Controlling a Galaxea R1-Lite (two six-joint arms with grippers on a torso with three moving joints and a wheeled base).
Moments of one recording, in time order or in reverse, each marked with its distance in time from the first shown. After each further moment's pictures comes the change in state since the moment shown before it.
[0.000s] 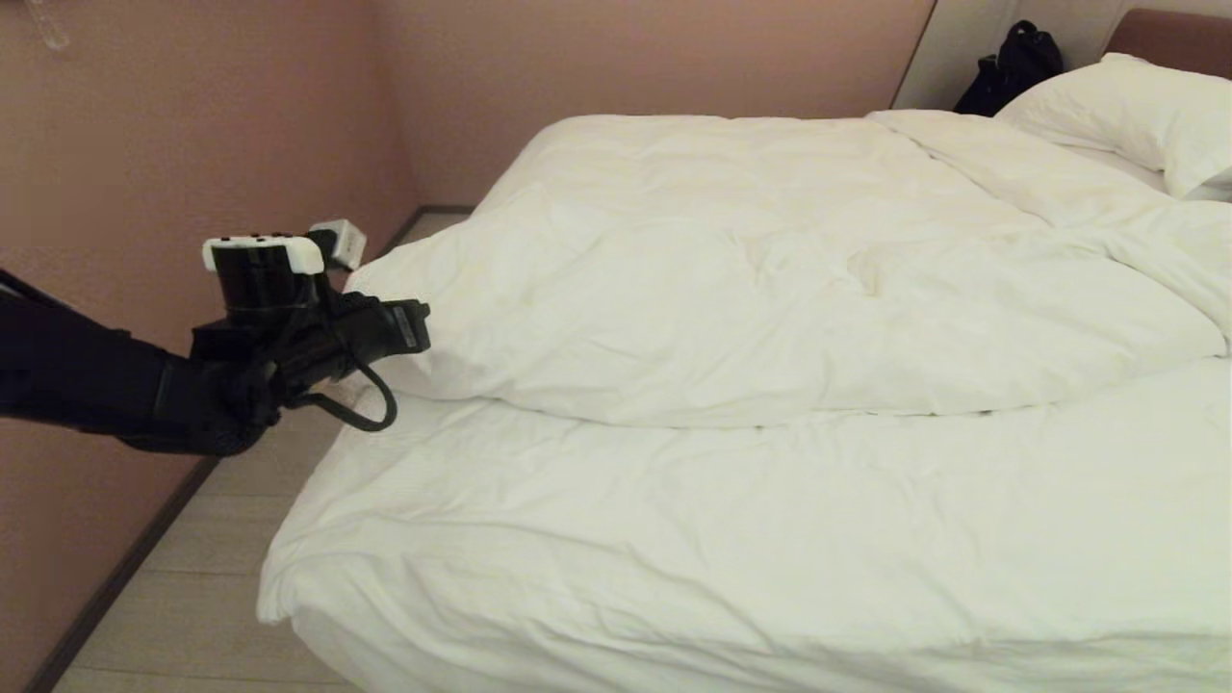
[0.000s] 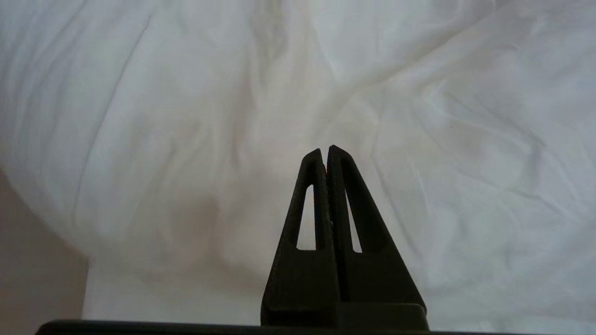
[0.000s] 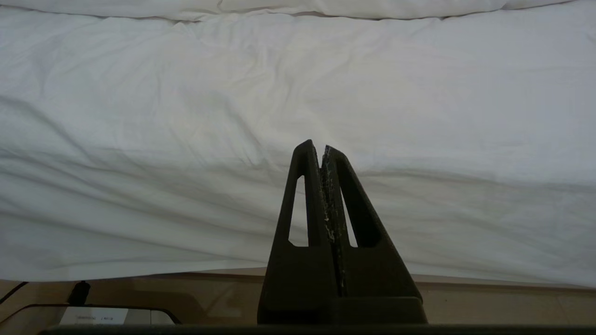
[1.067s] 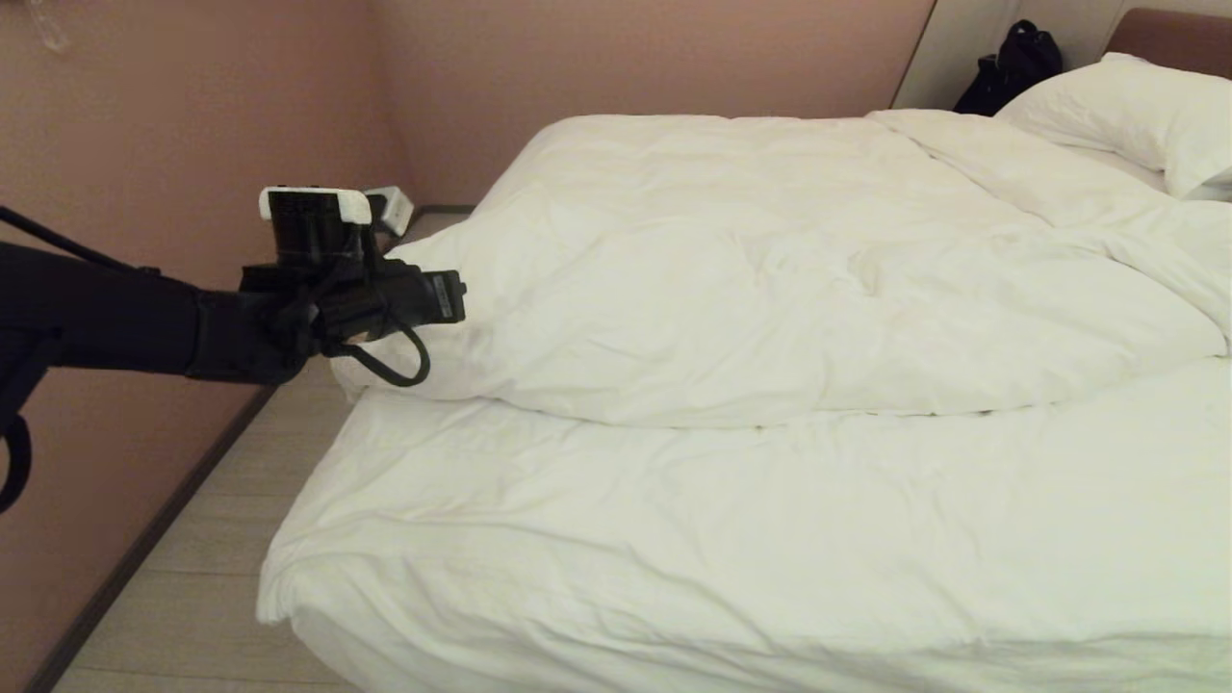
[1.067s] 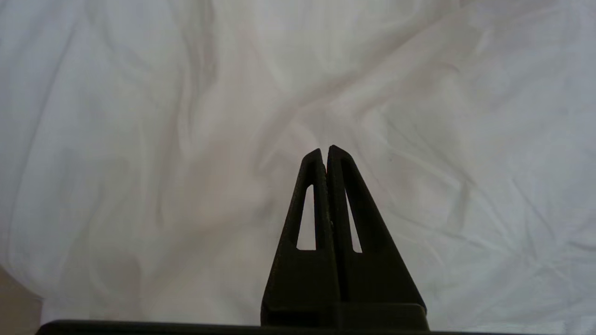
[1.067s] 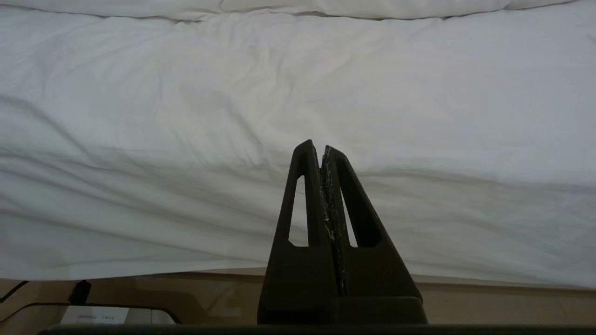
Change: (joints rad) left arm -0.063 0.043 -0.319 0.372 -0.001 0.012; right arm 0.000 0.000 0.000 0.000 0.000 0.000
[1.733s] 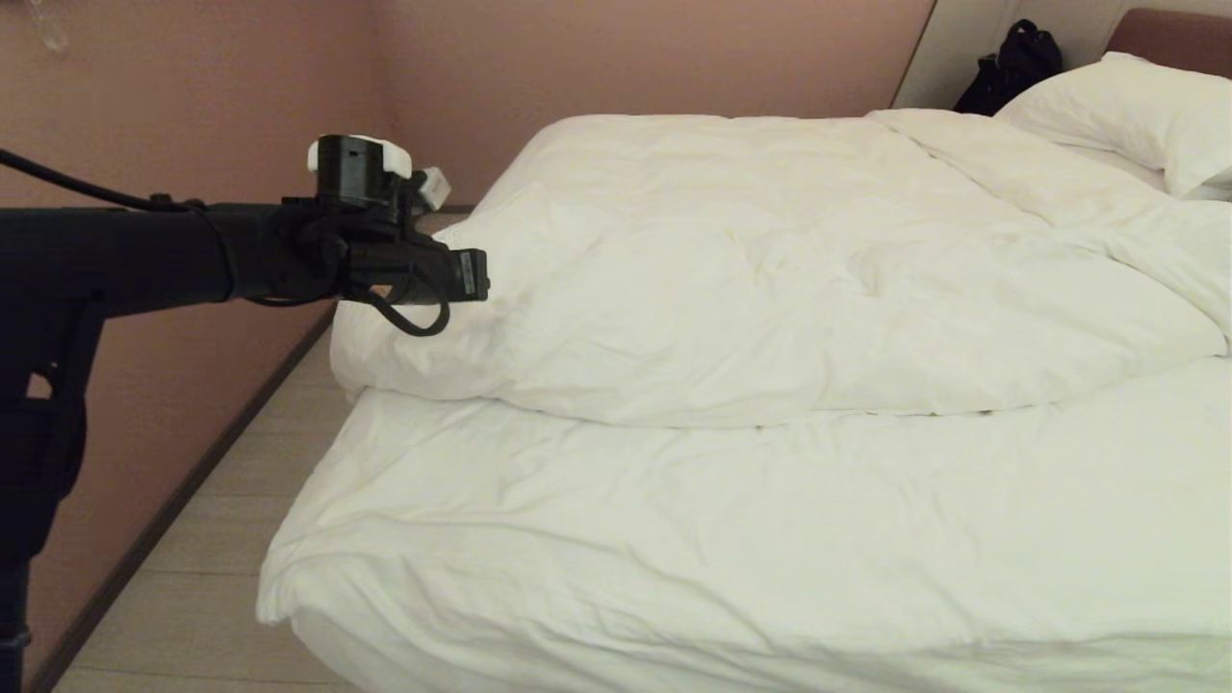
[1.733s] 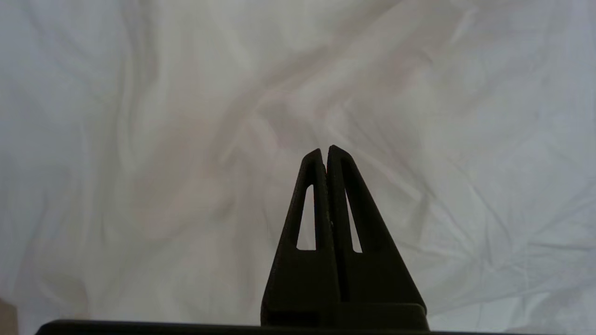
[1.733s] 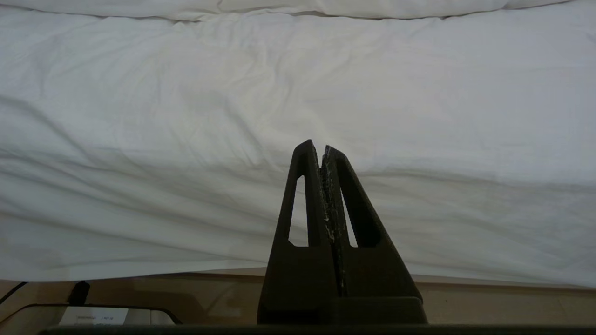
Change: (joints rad) left arm -0.041 0.111 -0.438 0.506 -0.003 0.004; right arm 0.000 0.000 0.000 0.000 0.000 0.000
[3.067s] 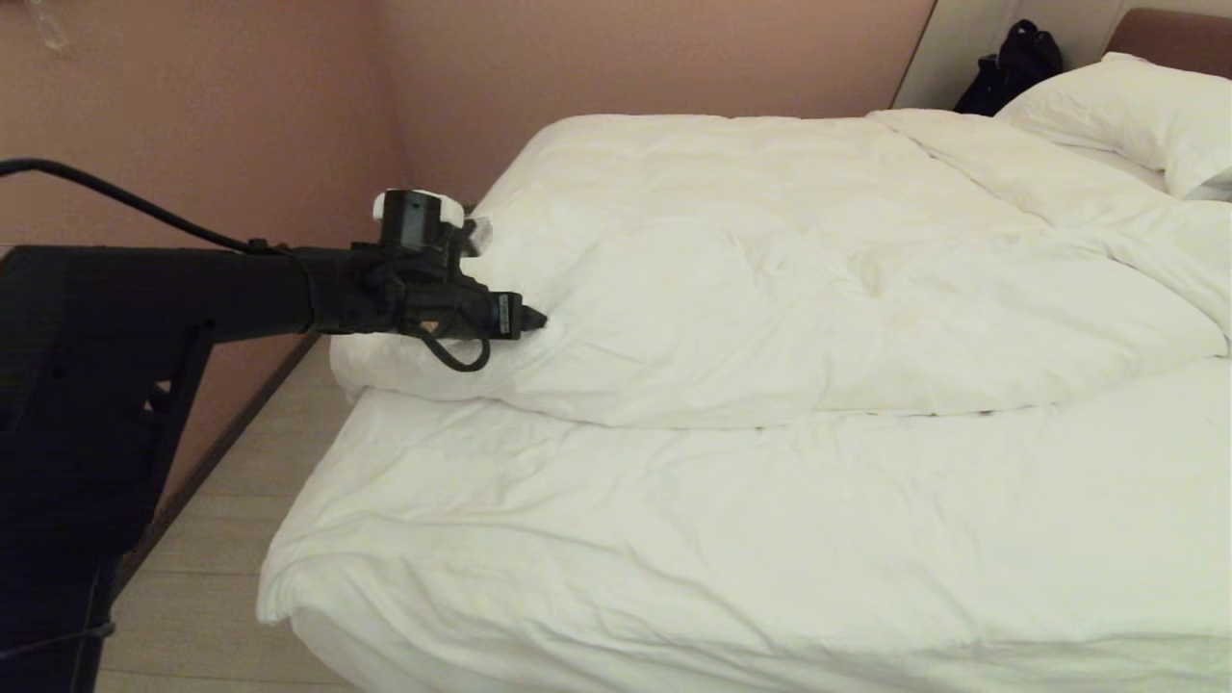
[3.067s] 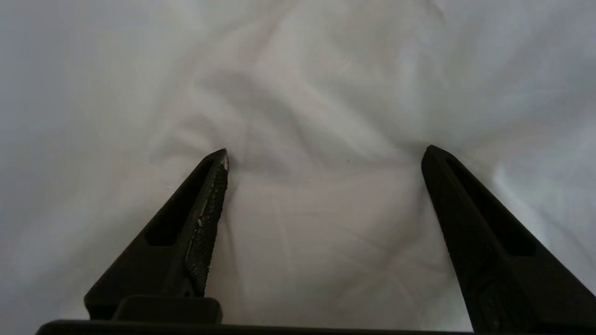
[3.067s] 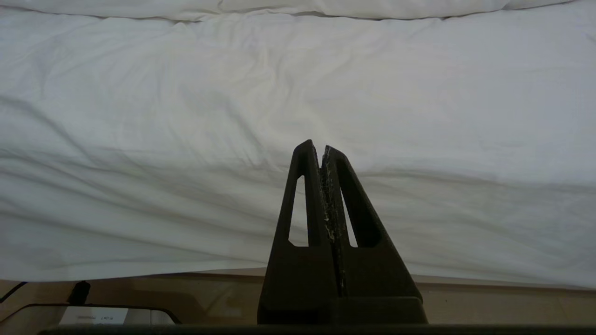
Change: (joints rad) left arm -0.048 0.111 -0.021 -0.003 0.008 0.044; right arm 0.000 0.000 0.000 0.000 0.000 0.000
